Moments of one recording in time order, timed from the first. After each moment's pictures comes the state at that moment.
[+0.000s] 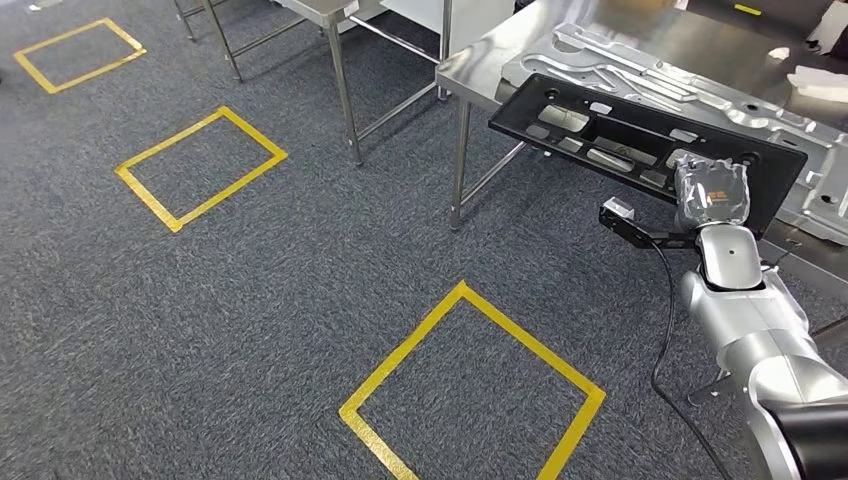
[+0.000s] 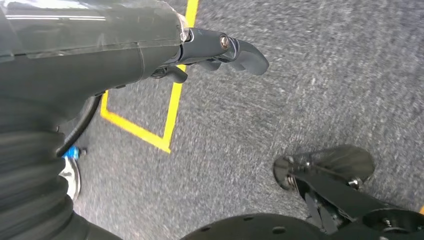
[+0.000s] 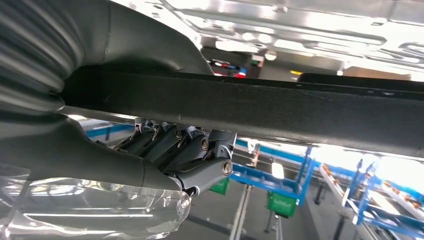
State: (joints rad) left arm -0.05 -0.12 1.10 -0.18 -1.29 0.06 -0.15; right arm -0.96 -0.26 0.37 -0.49 1.38 -0.64 0.10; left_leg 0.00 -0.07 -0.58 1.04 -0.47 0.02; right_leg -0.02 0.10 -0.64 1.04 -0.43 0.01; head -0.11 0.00
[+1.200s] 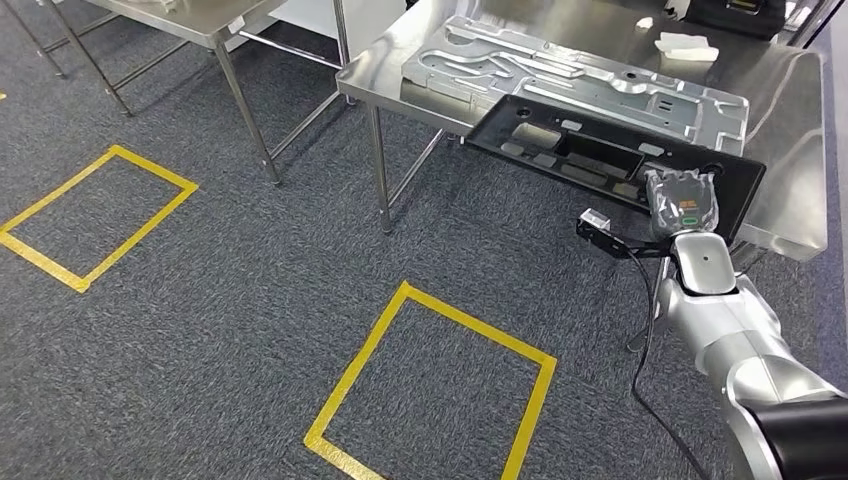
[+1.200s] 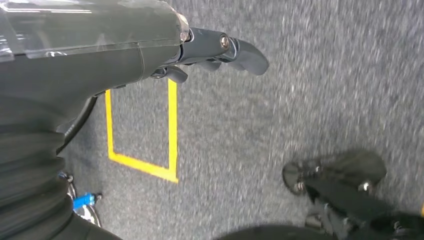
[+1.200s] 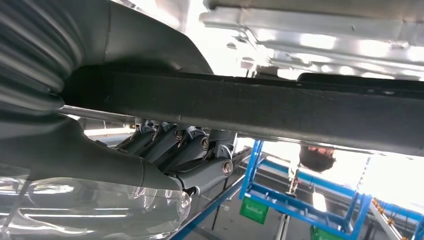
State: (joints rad) left arm -0.03 -0.11 1.10 -0.18 -1.27 0.03 -0.16; right arm -0.97 -0.21 0.38 -0.43 1.37 -0.66 0.07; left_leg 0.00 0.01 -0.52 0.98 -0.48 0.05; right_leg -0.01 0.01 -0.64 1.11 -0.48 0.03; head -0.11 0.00
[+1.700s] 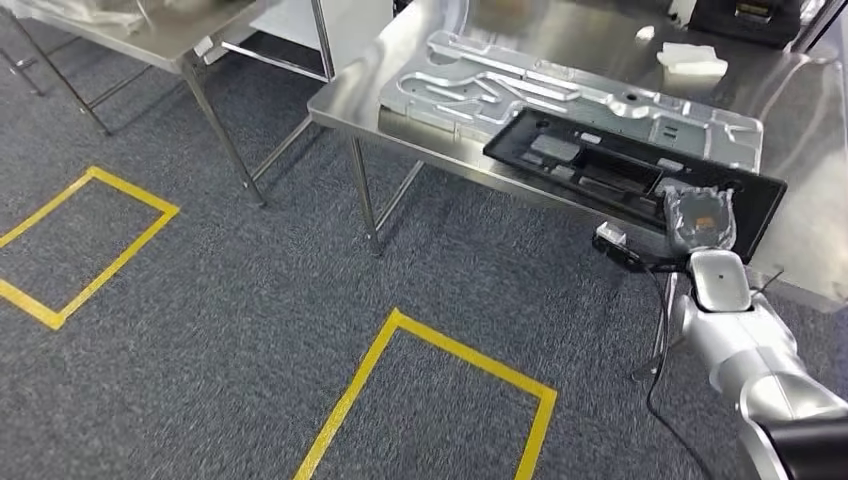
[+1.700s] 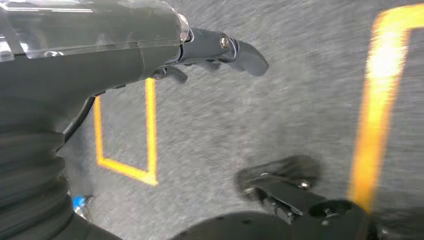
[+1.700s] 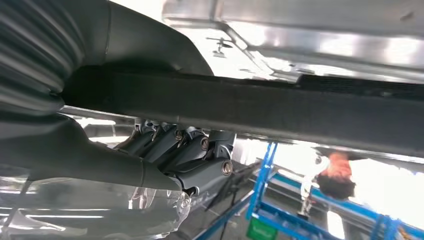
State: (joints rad) left arm -0.04 -0.11 1.10 -0.18 -1.27 0.03 -0.16; right arm -0.91 -0.26 0.38 -0.44 1.36 -0.68 0.07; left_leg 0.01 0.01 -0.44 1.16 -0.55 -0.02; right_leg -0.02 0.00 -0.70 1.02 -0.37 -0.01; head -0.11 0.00
